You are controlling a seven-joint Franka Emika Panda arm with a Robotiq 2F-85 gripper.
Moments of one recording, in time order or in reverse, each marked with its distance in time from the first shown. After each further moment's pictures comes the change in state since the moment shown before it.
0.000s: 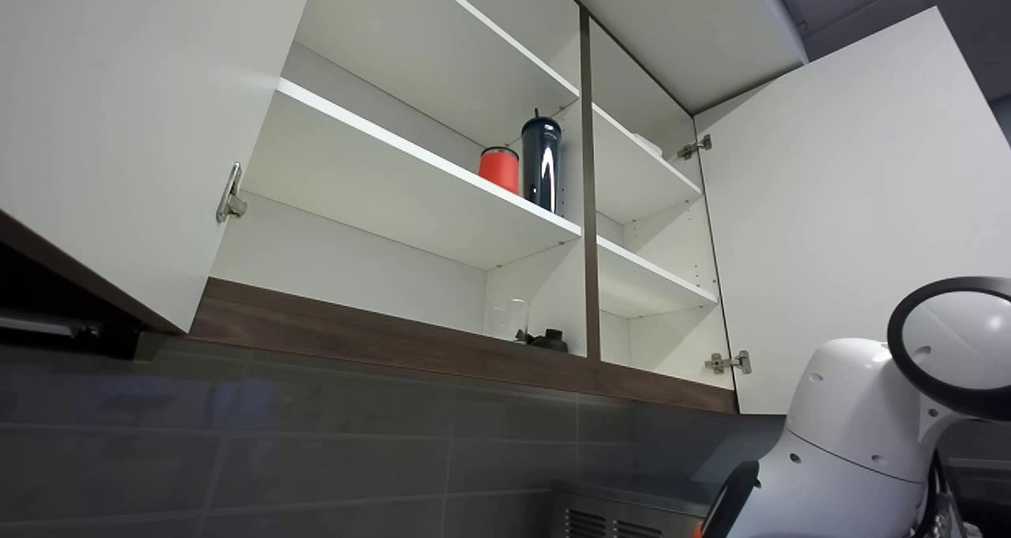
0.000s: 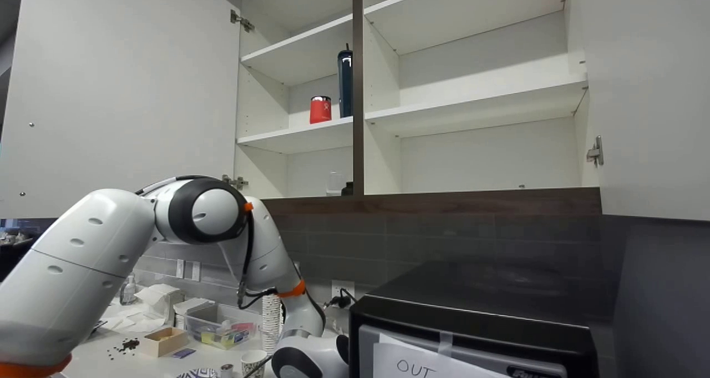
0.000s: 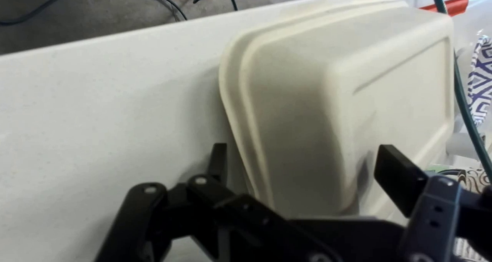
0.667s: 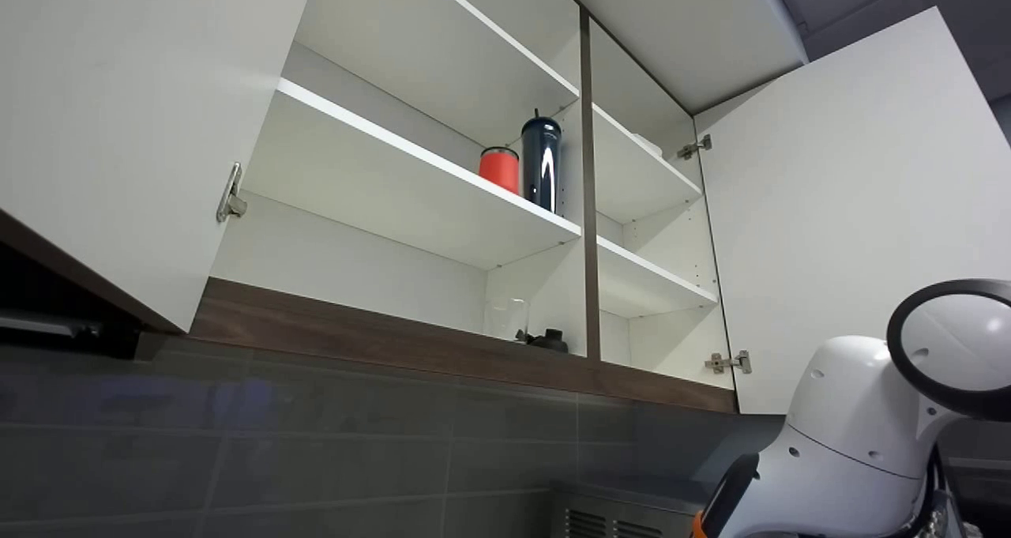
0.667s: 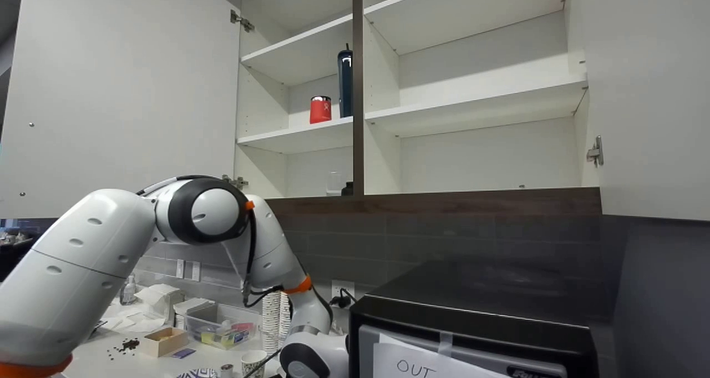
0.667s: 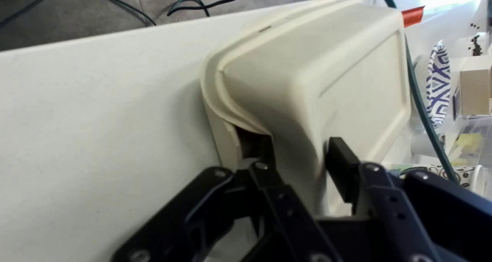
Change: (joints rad) arm -0.022 0.001 -0.005 0.038 0.000 -0.119 0.010
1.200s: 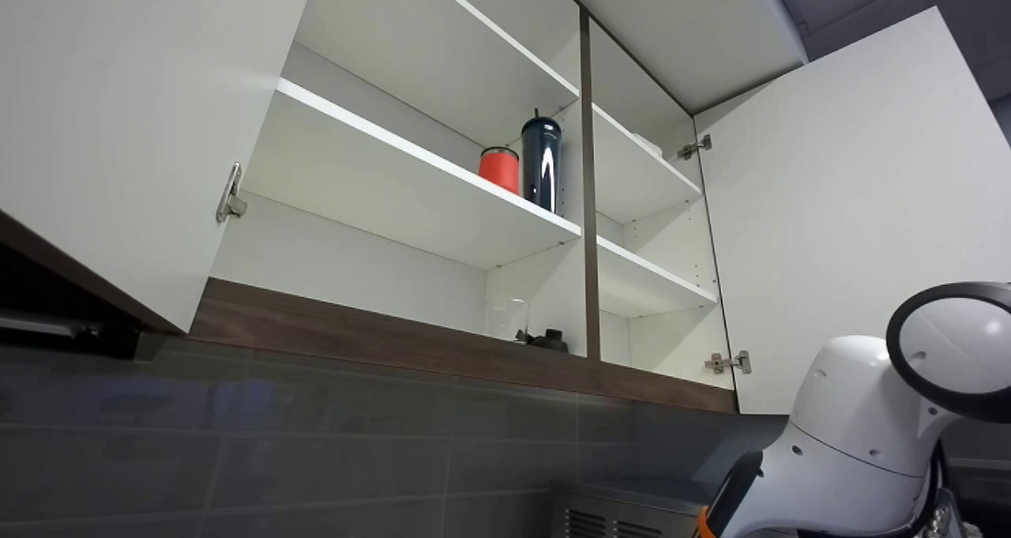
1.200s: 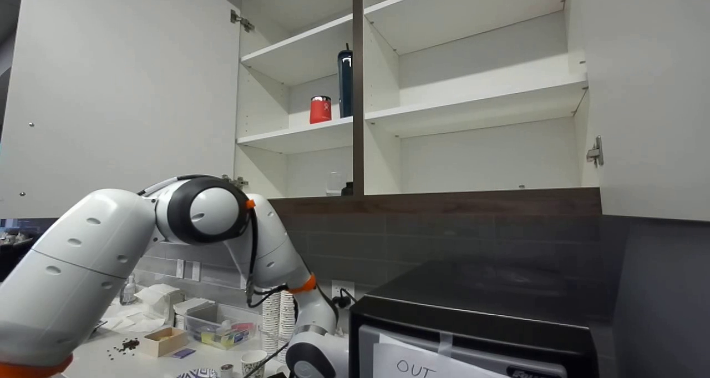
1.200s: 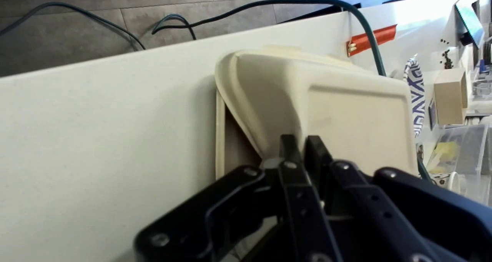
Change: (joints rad) arm -0.013 0.000 -0.022 0.015 -0.015 -0.102 0.000
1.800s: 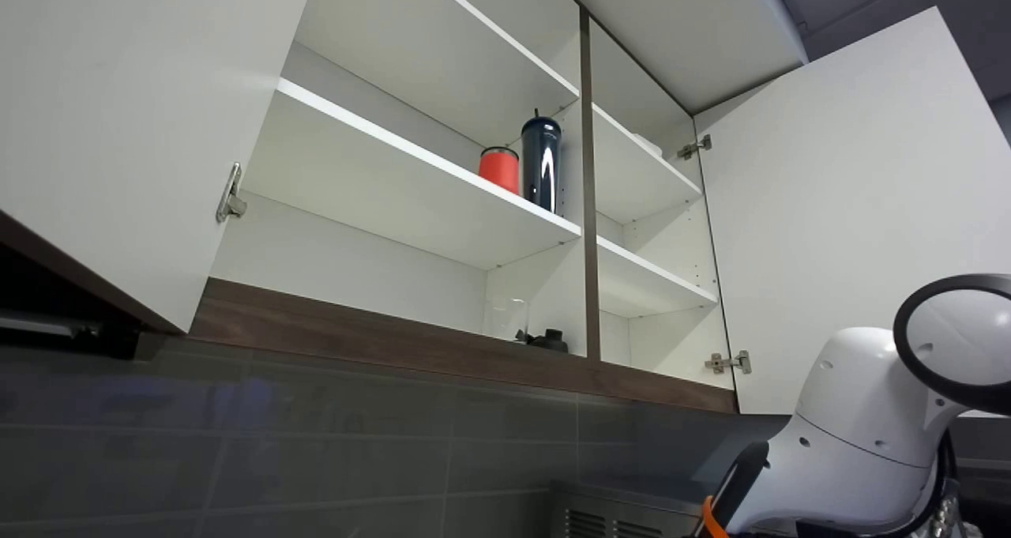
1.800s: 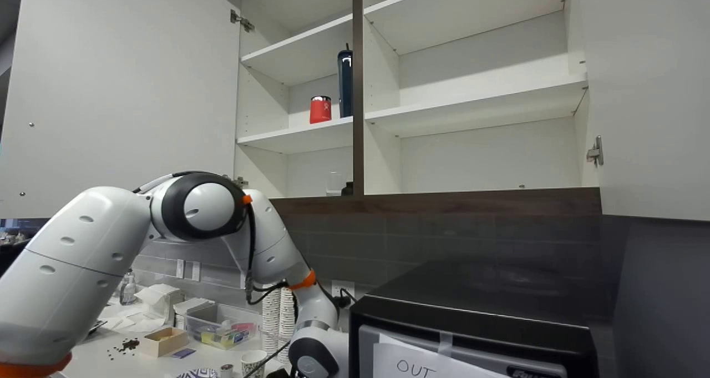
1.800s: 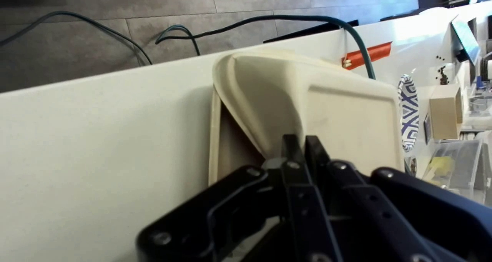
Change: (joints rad) arm -0.002 -0.030 -0.017 -0.006 -0.049 -0.046 0.000
